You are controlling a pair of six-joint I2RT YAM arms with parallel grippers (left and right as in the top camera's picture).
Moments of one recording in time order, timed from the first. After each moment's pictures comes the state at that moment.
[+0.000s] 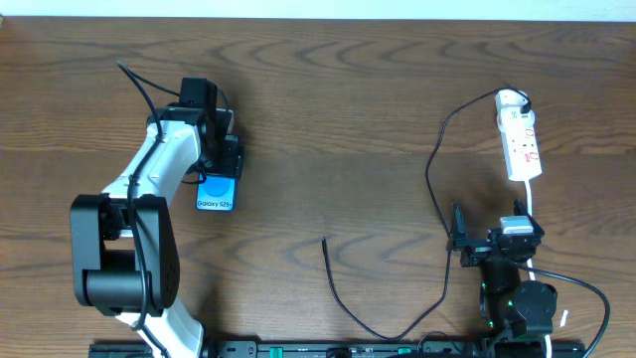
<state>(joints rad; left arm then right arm) -0.05 1.85 1.24 -0.79 0.00 0.07 0.04 0.01 0.01 -0.07 -0.01 -0.05</state>
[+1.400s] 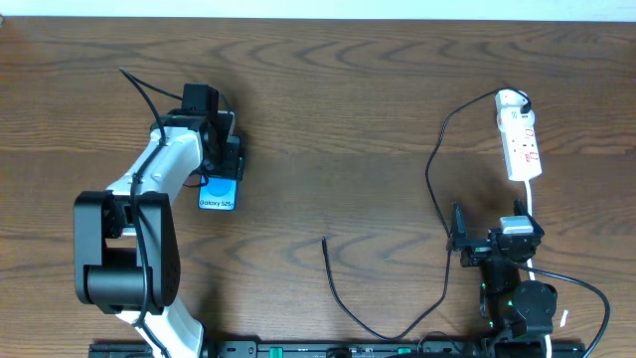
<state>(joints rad) -0.05 1.86 1.19 -0.67 0.00 0.06 0.04 0.01 0.01 -0.07 -0.01 -0.05</state>
